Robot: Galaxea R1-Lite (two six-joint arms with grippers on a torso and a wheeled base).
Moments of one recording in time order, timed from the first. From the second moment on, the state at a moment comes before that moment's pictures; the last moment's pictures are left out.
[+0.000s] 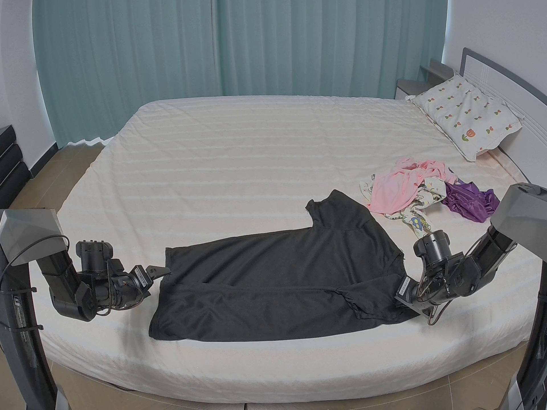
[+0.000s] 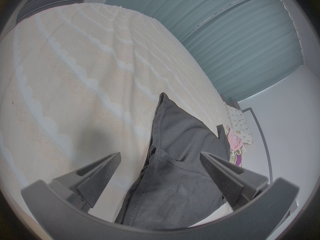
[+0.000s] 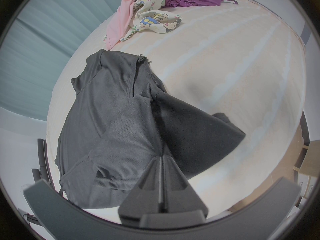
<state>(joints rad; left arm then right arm) 0.08 2.27 -0.62 -0.99 -0.41 -0.67 0.23 2.19 -0.81 -0.33 -0.03 0.83</state>
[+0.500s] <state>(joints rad) 0.08 2.27 -0.62 -0.99 -0.41 -0.67 0.18 2.13 -0.73 -0.34 -0.03 0.76</state>
